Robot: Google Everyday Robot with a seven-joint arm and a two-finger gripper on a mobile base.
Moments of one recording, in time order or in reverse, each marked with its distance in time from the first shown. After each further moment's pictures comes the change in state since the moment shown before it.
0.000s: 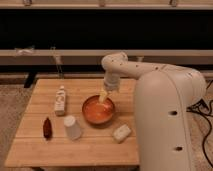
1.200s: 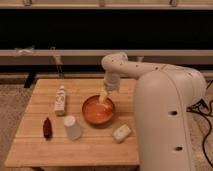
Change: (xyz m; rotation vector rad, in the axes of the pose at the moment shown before) arm 0.000 0.000 0.000 0.000 0.000 0.000
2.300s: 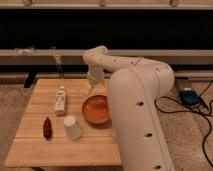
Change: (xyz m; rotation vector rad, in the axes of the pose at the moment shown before) arm -0.110 0.053 -0.004 0.048 -0.022 0.023
